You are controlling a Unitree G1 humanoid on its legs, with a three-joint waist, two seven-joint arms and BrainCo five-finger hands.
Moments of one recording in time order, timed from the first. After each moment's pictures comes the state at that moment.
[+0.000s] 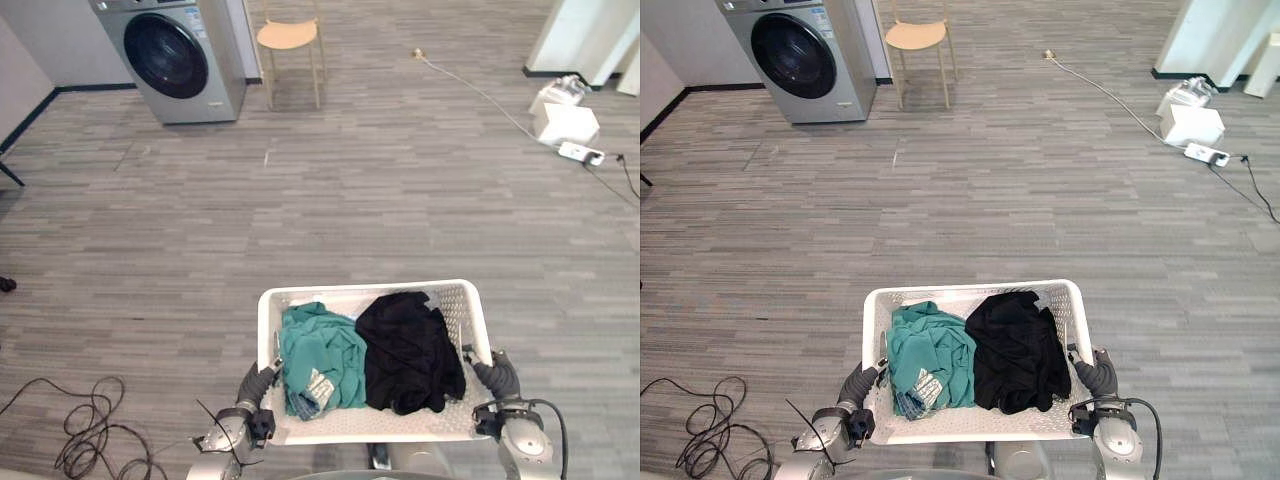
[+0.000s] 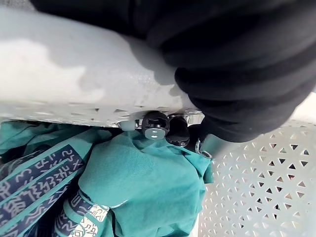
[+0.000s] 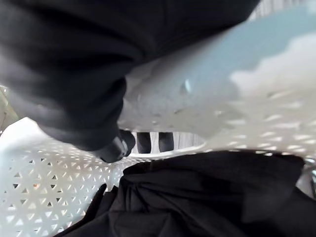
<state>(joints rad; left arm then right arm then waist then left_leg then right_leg) 0.27 0.13 -0.13 0.36 -0.37 -0.05 -0.05 0.30 -0.14 -0.15 0.14 -0.04 -0.07 0.00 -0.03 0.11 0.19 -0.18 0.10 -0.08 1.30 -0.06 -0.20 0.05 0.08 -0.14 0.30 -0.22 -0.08</state>
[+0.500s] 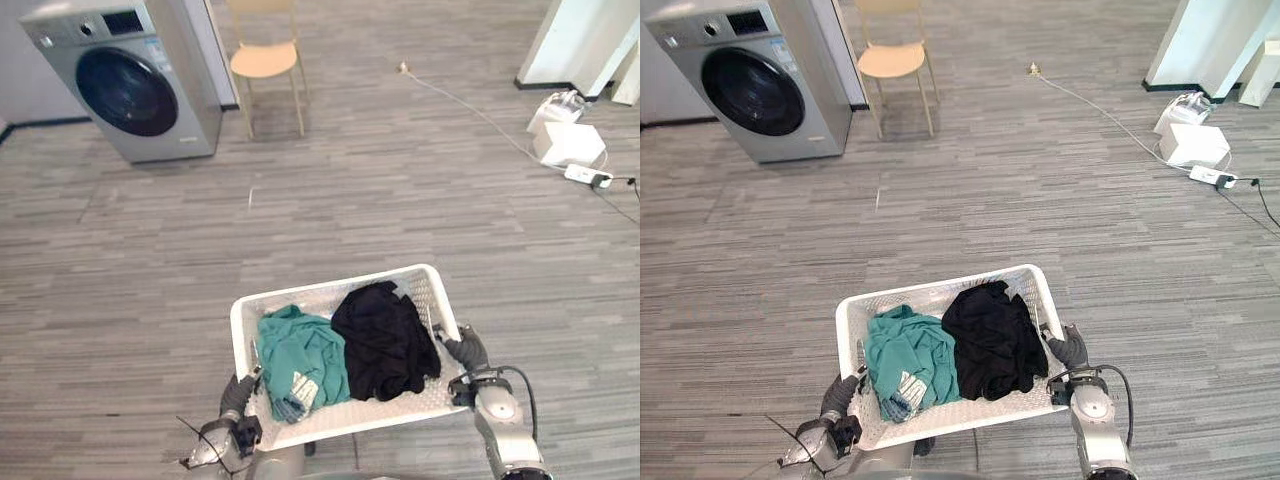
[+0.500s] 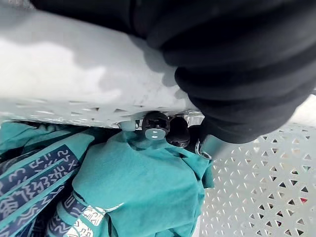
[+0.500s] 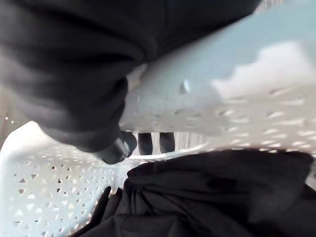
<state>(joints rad) 0.26 0.14 -0.07 0.41 -0.39 -0.05 -0.02 0.13 -0.14 -0.09 0.34 -0.05 -0.08 0.00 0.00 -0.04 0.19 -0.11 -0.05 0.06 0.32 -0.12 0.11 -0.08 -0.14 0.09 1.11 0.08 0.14</state>
